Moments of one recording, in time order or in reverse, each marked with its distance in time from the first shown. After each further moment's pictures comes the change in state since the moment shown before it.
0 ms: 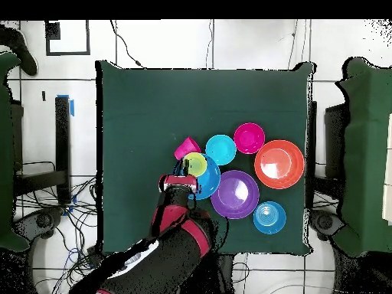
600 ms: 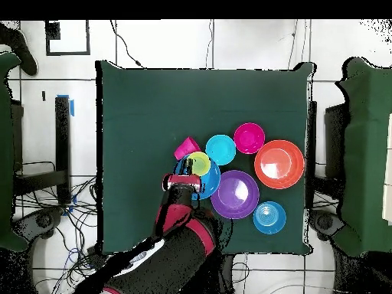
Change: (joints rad) arm -0.022 -0.002 0.002 -0.004 -0.006 0.003 0.000
